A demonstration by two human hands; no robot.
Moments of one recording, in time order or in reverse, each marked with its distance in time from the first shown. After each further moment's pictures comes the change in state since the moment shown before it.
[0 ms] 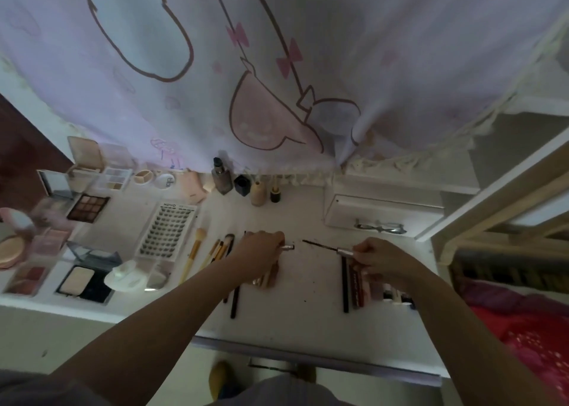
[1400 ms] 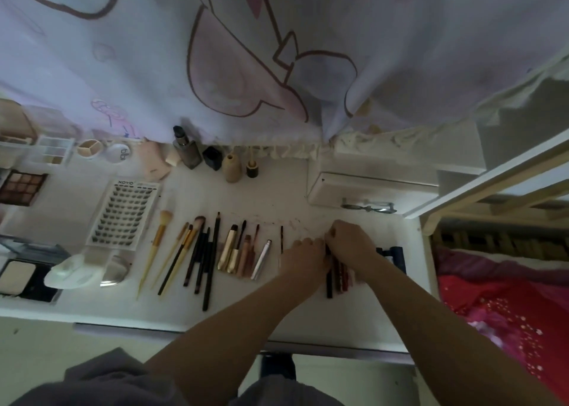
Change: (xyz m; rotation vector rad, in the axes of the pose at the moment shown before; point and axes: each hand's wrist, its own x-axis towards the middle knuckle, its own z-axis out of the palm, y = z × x) left_hand 0.050 0.106 0.075 -0.221 -0.002 -0.082; right_hand 0.073 0.029 0.025 -0.877 0.257 -0.060
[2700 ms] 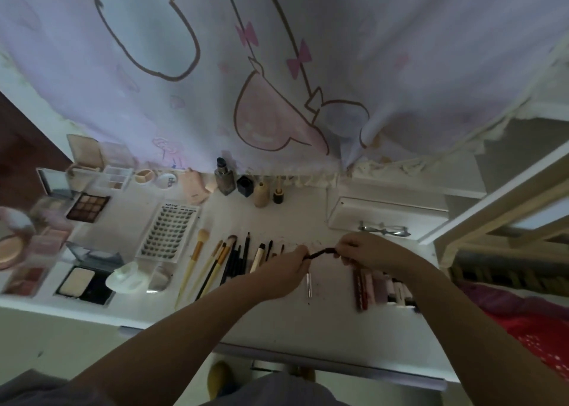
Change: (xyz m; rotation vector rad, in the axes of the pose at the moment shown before) left_hand -0.043 -0.067 -0.065 -0.251 -0.129 0.106; right_hand -0.051 -0.028 -0.066 0.399 -0.304 -0.238
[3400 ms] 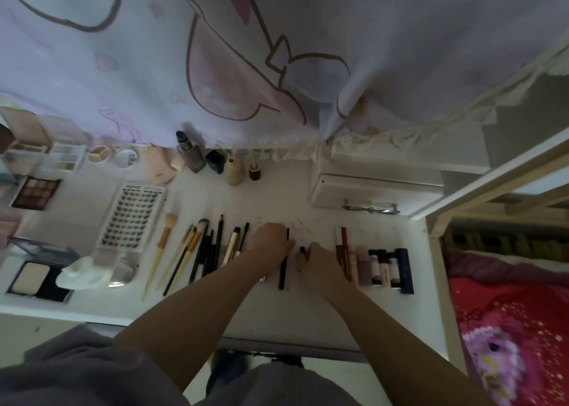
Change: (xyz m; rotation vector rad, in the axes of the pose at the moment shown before) left_hand 0.073 -0.005 0.024 0.263 0.052 -0.319; right_hand 0.051 0.044 0.089 -0.125 0.176 0.223
